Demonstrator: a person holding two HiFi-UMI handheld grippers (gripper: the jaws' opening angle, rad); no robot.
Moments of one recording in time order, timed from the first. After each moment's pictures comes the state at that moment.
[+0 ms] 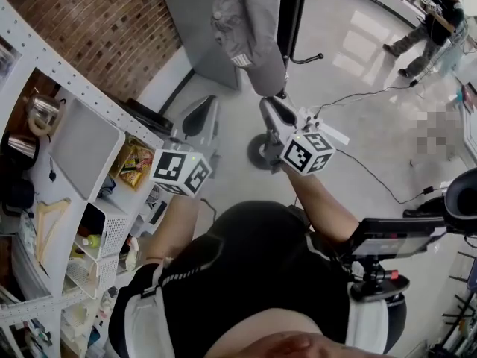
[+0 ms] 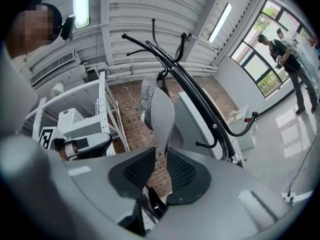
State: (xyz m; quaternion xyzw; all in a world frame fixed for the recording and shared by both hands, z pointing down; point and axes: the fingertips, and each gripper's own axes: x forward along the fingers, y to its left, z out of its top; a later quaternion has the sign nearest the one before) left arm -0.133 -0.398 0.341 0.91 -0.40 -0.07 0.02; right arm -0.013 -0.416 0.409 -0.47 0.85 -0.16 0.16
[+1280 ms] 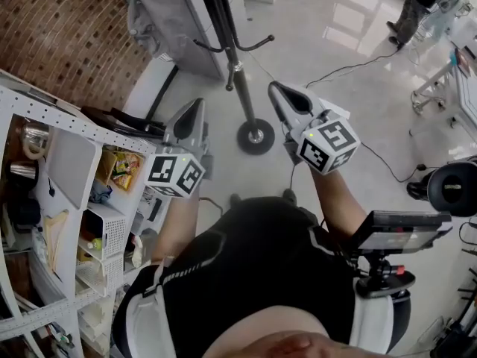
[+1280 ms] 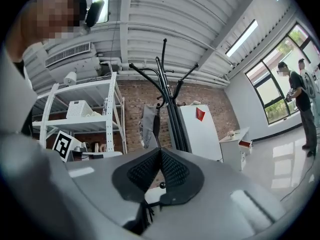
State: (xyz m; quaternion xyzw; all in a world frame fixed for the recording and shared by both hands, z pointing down) left arm -0.022 -0.378 0.355 0.92 -0.39 -0.03 0.05; right arm 0.126 -0.356 0.341 -0.48 0.87 -0.07 0.09
